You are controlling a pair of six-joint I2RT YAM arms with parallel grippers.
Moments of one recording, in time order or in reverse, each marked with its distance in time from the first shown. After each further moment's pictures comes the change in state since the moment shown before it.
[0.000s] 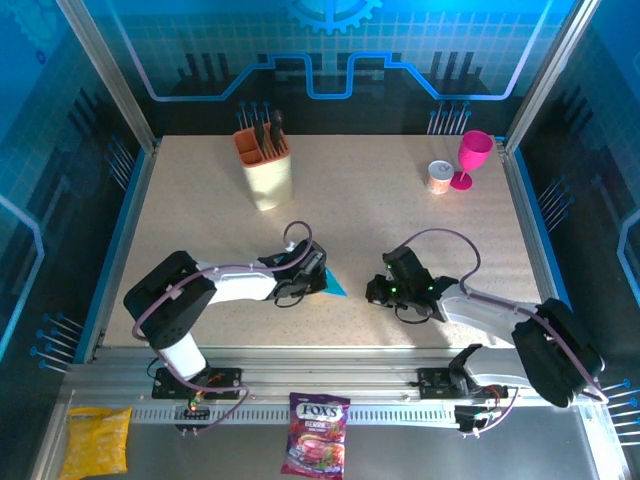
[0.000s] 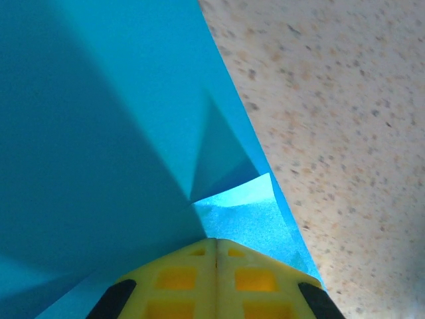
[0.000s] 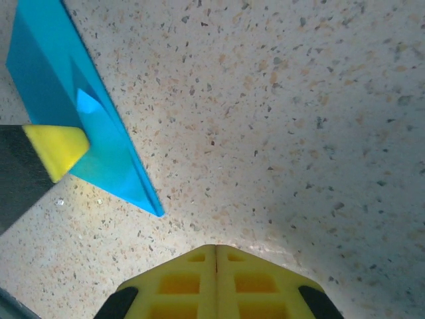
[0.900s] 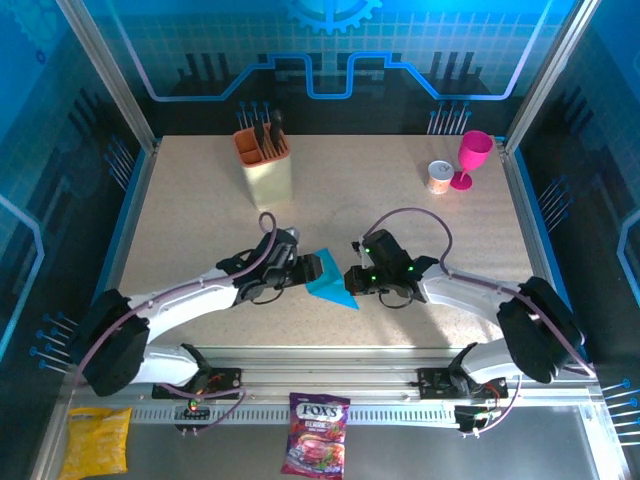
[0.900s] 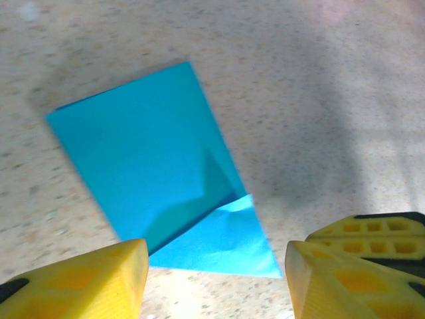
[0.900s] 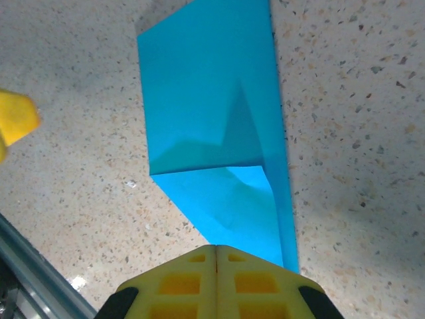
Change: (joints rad) left arm 0.099 -0.381 -0.101 -0.109 0.085 0.091; right arm 0.074 0.185 0.239 -0.060 -0.080 -0.219
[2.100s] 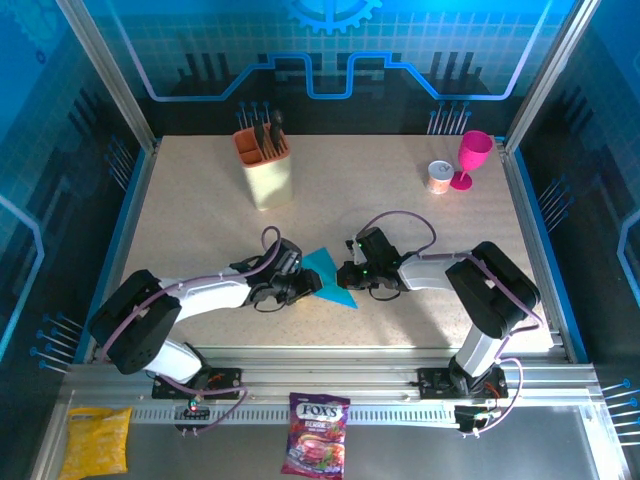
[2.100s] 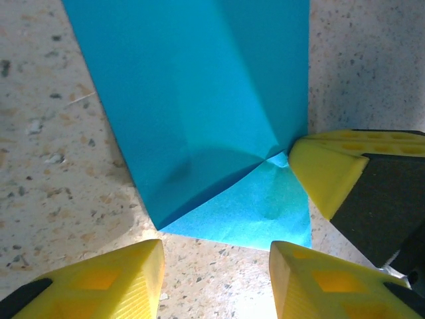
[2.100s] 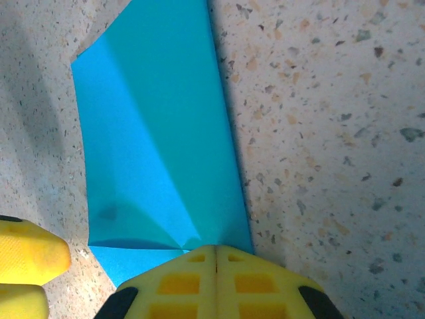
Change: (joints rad) left arm -0.003 0.168 -0.042 0.069 0.148 -0.203; right arm -0.070 0.286 0.019 0.258 -0.103 0.029
